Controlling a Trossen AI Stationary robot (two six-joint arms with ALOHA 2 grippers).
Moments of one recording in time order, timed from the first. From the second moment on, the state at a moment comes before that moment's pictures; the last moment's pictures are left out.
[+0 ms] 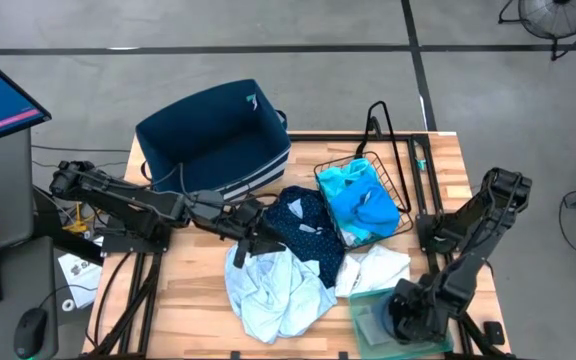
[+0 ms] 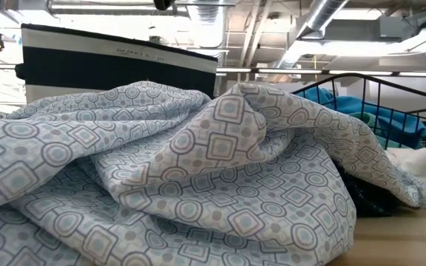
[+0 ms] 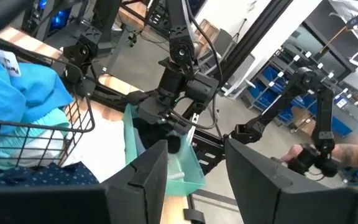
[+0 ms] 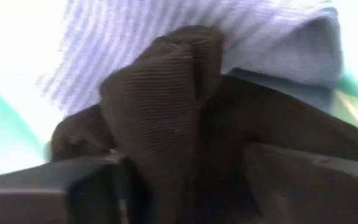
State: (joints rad) left arm -0.23 1.30 0.94 0.24 0.03 -0.58; right arm 1.13 1.49 0.76 -0.61 0.05 1.73
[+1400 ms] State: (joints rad) left arm -0.50 1.33 0.79 -0.09 -0.33 -0.41; right arm 1.04 1.22 0.91 -0.59 0.13 1.57
